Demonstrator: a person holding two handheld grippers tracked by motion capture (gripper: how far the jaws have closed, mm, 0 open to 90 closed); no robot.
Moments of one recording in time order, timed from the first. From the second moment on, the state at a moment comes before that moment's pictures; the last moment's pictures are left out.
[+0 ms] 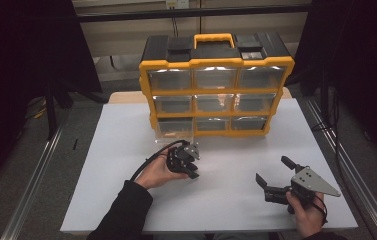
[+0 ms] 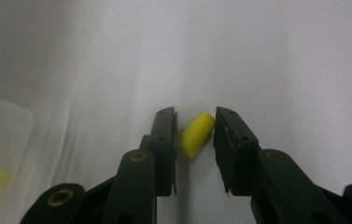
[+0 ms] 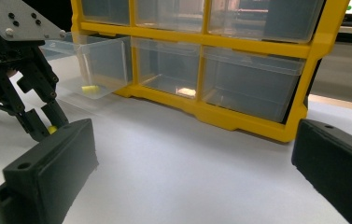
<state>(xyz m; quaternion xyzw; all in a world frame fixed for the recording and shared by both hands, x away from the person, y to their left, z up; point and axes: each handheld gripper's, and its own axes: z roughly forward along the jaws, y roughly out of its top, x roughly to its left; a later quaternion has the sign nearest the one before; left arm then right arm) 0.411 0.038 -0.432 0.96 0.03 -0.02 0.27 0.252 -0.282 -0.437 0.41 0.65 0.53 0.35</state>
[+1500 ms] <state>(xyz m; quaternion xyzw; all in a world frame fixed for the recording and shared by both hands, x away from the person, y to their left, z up) 0.408 0.063 -0.411 0.94 0.06 0.00 0.34 0.251 -0.283 -0.437 0.41 0.65 0.54 0.35</state>
